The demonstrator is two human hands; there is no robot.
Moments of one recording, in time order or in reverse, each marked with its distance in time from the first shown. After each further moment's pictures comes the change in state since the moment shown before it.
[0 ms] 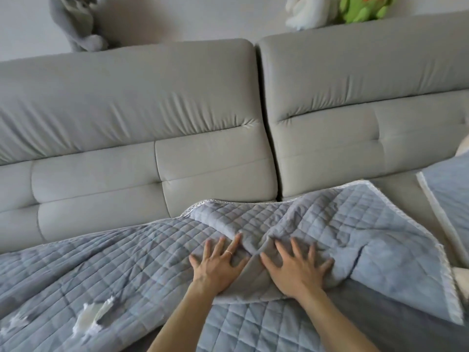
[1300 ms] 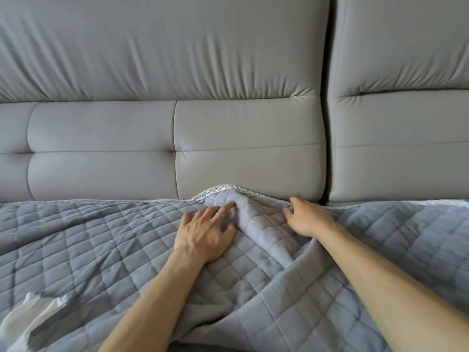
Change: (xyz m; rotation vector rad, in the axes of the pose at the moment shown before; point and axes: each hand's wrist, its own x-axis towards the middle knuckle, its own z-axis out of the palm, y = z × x) left_hand 0.111 -0.077 0.011 0.053 0.415 -0.035; right_hand 0.199 -0.077 -0.011 -0.065 0.088 -0.334
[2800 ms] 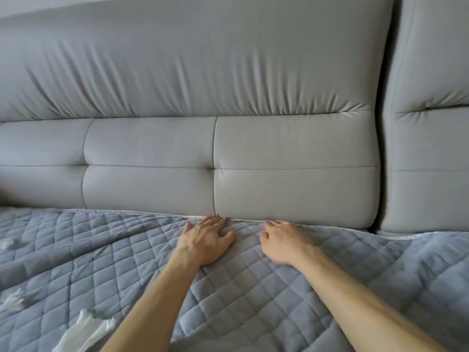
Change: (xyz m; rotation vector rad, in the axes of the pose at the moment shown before) left_hand 0.034 -0.088 -0.021 0.055 -0.228 -0.146; right_hand 0.017 -0.118 0.036 -0.055 -0.088 -0.323
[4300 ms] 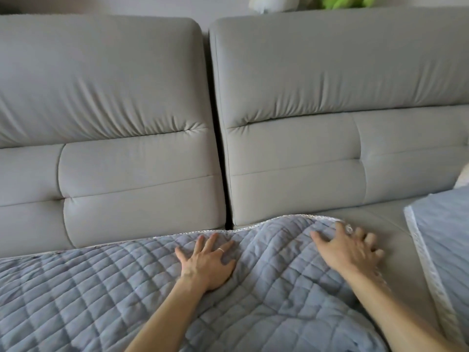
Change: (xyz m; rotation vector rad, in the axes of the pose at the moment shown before) left_hand -0.013 0.323 0.043 0.040 -0.103 0.174; right_hand -0.206 0.361 -0.086 -0.013 0.338 0.960
